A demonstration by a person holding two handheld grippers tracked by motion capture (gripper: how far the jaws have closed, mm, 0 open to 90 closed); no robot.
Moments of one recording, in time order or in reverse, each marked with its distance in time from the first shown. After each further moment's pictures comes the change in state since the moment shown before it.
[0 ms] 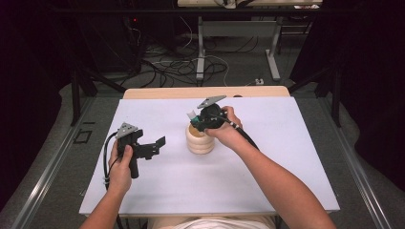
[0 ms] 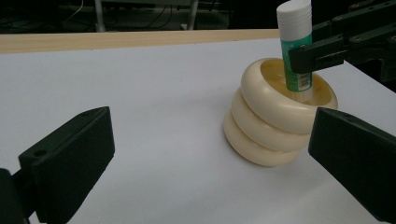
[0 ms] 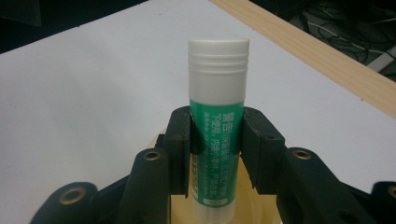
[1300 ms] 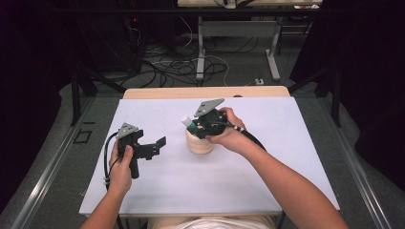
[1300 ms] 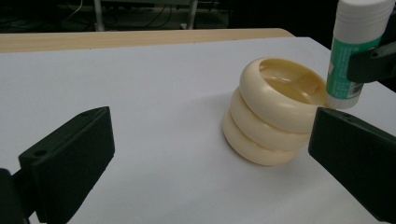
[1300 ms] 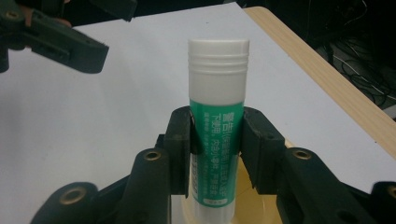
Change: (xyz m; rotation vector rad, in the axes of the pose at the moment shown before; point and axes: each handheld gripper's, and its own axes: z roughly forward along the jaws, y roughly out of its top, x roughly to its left) left arm -0.001 -0.001 0.001 0.005 -0.003 0.000; right arm 0.026 0.009 -0.032 -0.021 0.096 -0.214
